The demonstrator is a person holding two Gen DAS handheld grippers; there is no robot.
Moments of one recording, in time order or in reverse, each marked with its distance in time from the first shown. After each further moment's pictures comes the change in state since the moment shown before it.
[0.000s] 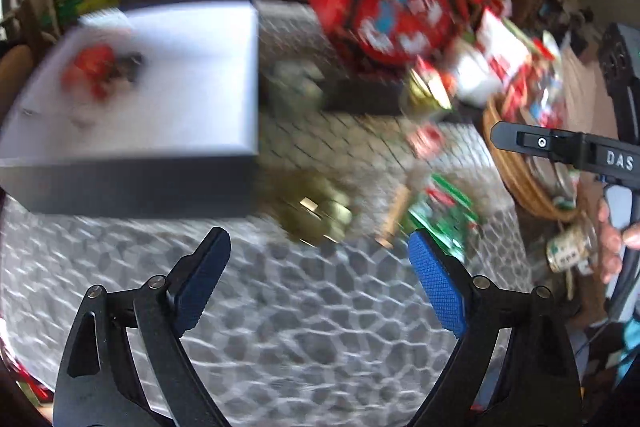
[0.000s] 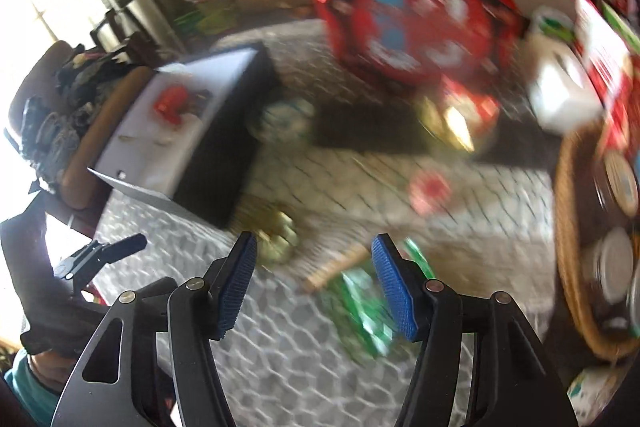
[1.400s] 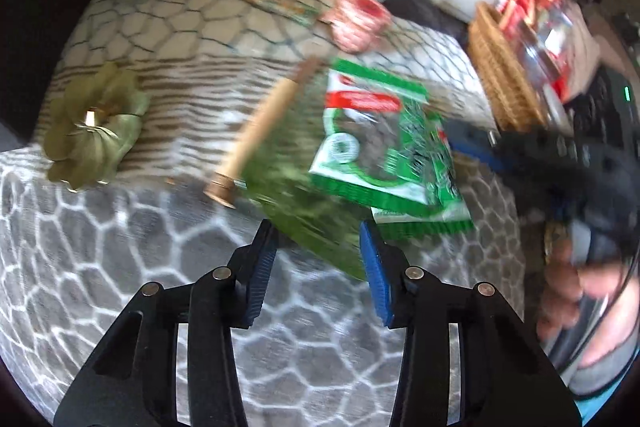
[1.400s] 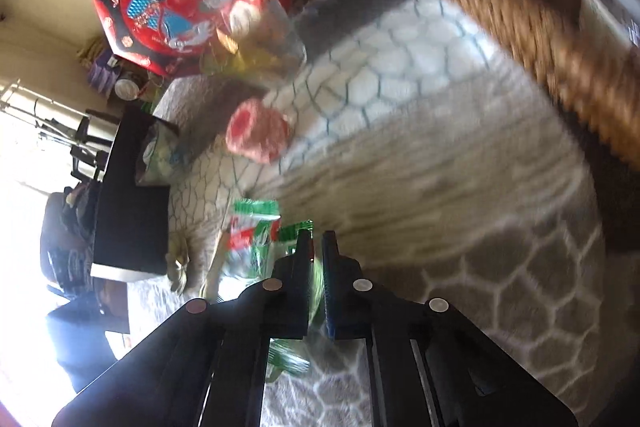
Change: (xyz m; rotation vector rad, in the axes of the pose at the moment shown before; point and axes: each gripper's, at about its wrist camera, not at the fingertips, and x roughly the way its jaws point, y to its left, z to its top) left arm 0.129 -0.106 -0.031 -0.017 0.218 -0.057; right arm 0.063 -0.176 -0.074 0.531 -0.033 0.168
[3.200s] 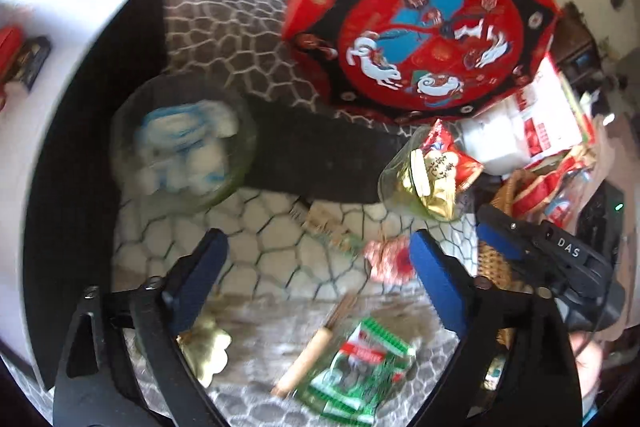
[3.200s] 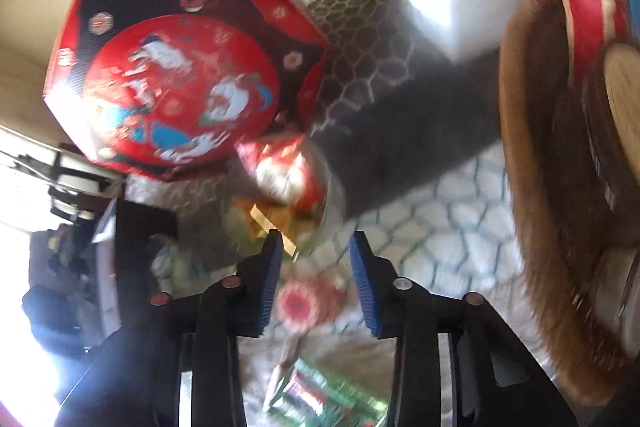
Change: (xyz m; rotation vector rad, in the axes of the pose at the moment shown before) left arm -0.039 0.055 0.190 -0.195 -0.093 0.017; right arm 0.019 0.062 0.143 0.037 -0.011 -0.144
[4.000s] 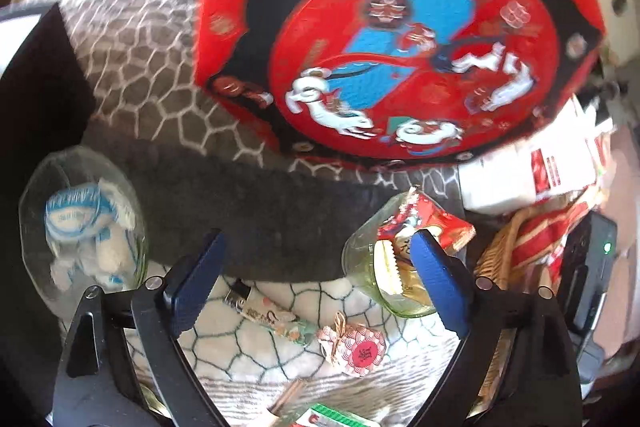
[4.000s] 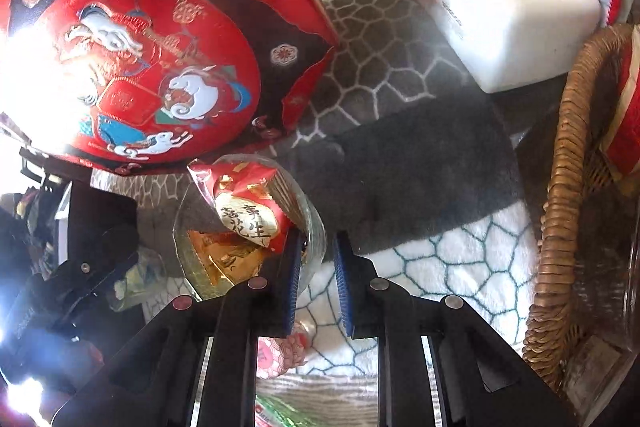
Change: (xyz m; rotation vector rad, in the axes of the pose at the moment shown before) left arm 0.042 -0.034 0.044 0.004 -0.016 0.005; right arm 0.040 0.003 0.027 -0.122 0.076 -0.075
